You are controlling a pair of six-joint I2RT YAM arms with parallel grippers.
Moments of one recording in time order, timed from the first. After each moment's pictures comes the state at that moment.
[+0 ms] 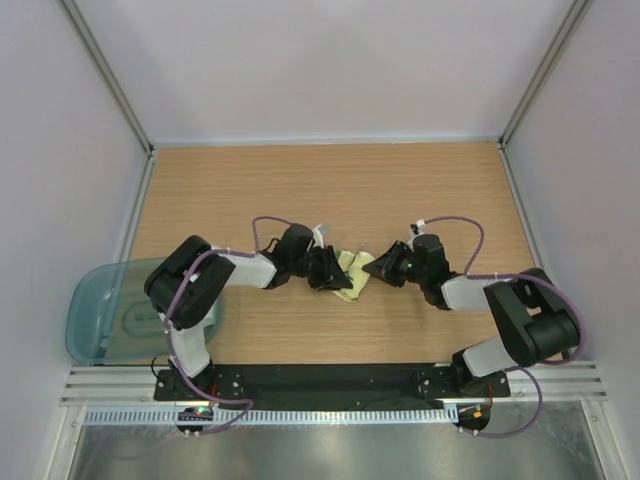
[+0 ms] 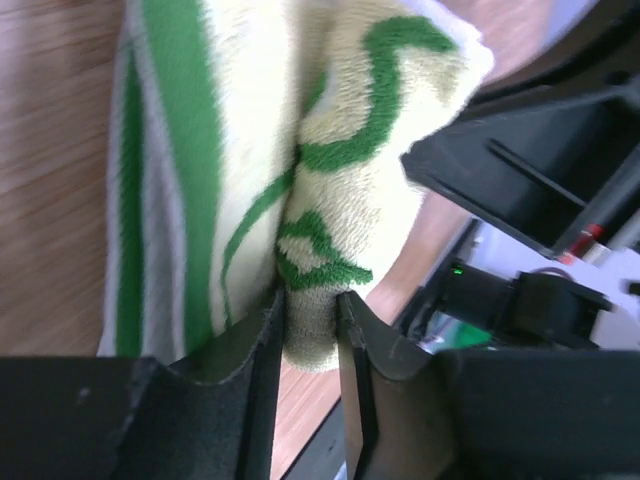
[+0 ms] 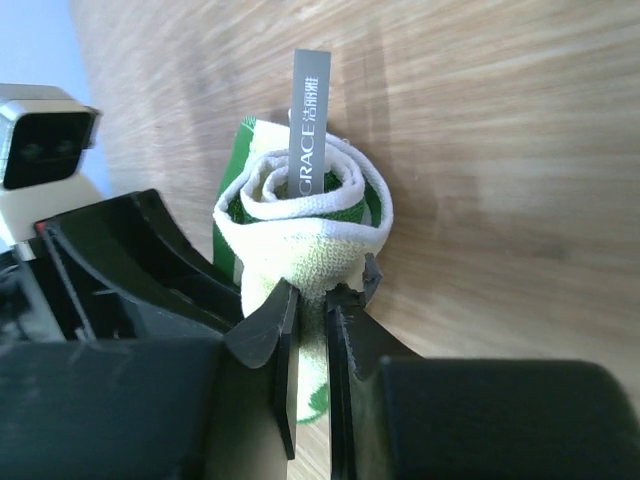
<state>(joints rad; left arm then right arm) -0.69 1.85 0.81 0.36 0.55 -0.98 0.35 1.50 0.37 0.56 -0.38 0.97</state>
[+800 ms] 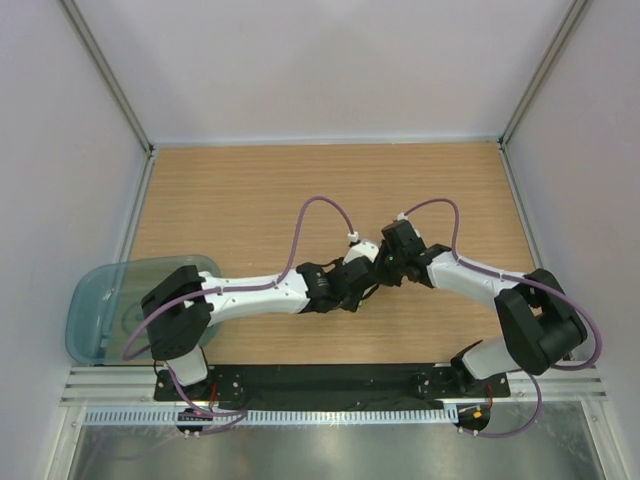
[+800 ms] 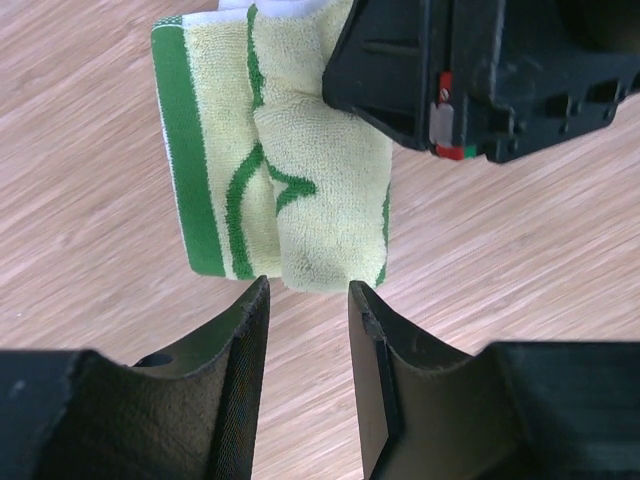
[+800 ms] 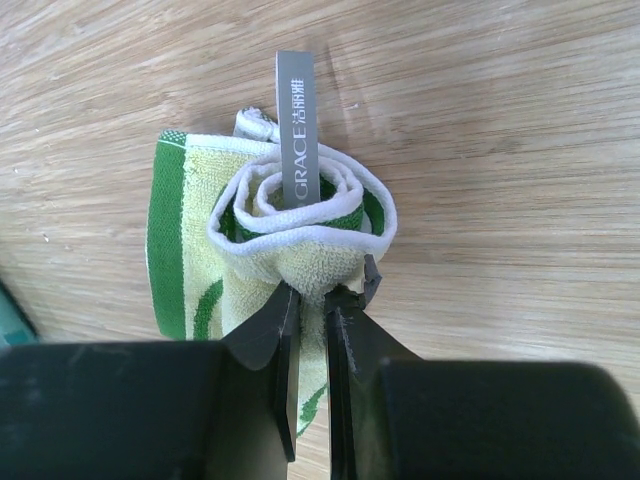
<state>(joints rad) -1.17 1.70 1.17 -0.44 -0.38 -0.55 0.54 1.44 0.71 -0.24 -0.05 0.90</state>
